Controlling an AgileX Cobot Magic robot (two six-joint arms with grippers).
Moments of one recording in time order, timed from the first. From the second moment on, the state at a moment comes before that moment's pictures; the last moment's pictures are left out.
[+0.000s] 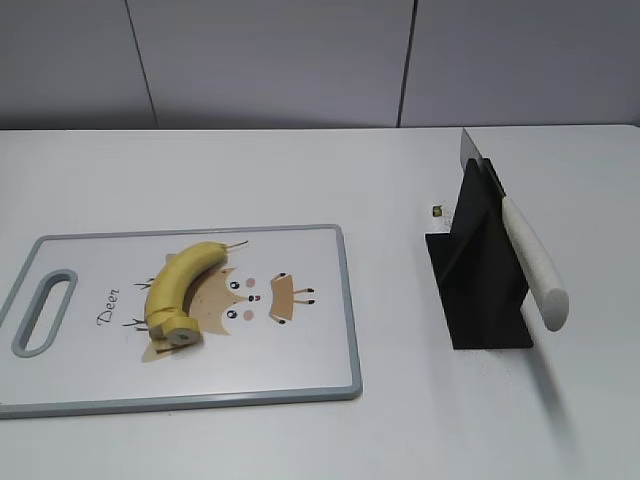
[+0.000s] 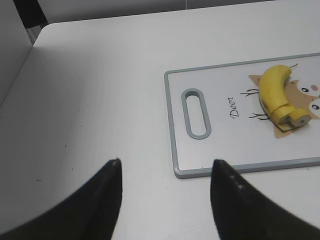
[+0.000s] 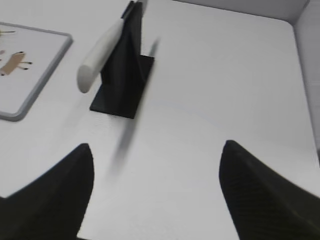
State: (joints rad) left arm -0.01 0.00 -0.48 -0.05 1.09 0.12; right arm 0.24 -0.01 -0.50 0.03 1.04 -0.03
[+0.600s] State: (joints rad) left arm -0.01 0.00 -0.48 -0.05 1.09 0.12; right arm 0.10 -0.01 -0.50 0.04 1.04 -0.03
